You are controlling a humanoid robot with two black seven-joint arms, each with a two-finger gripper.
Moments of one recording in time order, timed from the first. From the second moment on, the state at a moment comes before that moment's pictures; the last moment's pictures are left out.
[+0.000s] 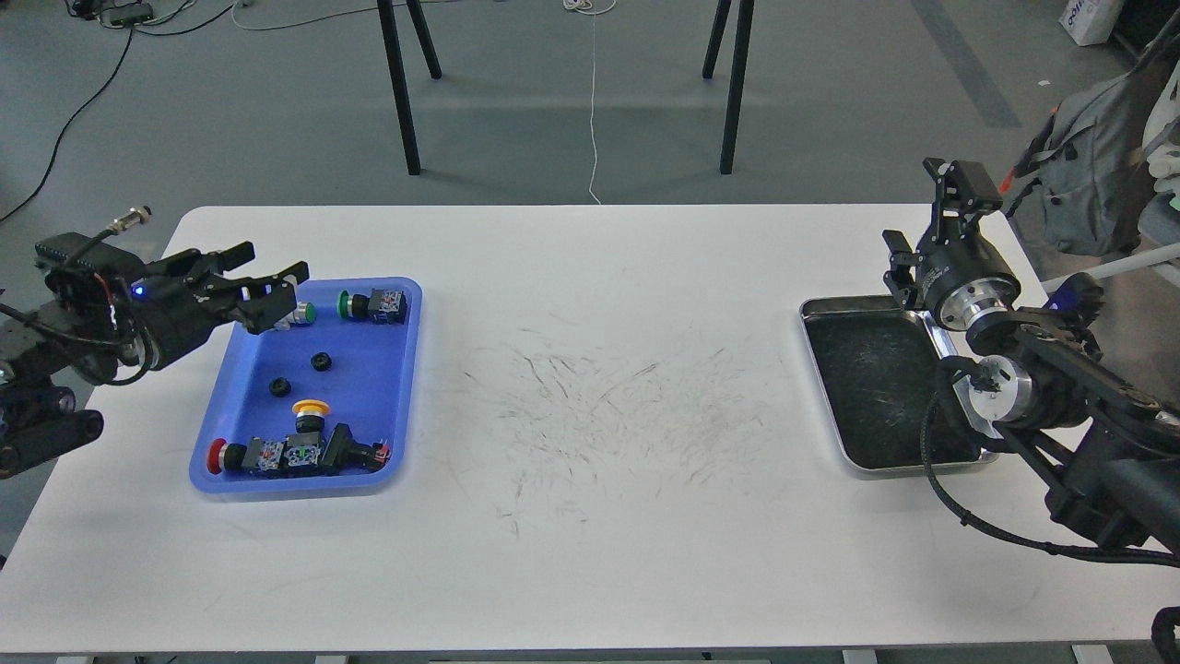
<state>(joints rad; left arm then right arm) -1.01 0.71 0.29 -0.83 1.05 0.47 -0.49 0.66 -0.43 0.66 0.89 -0.25 -0.12 0.32</state>
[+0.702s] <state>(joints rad) -1.01 0.63 -0.12 -0.88 0.40 0.04 -0.49 0.66 -0.48 0.66 0.94 -0.25 -0.13 0.32</state>
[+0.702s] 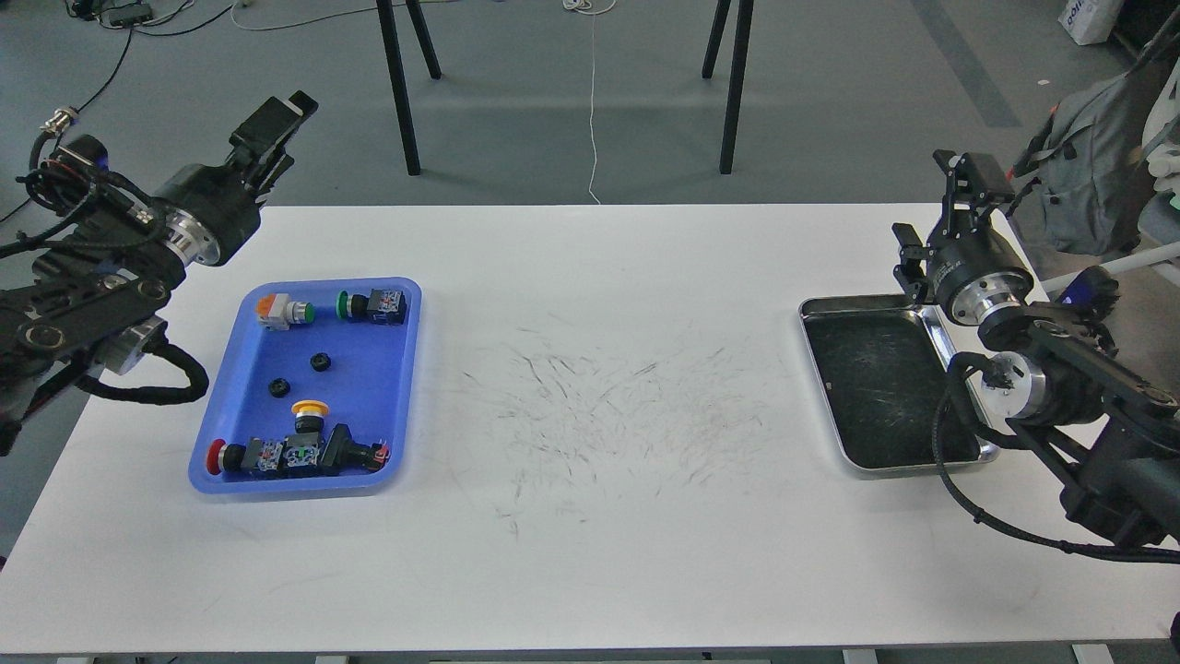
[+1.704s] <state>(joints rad) -0.96 0.53 -0.22 -0.85 0.11 -0.22 -0.49 0.67 -0.48 0.60 1.01 -0.15 -0.11 0.30</state>
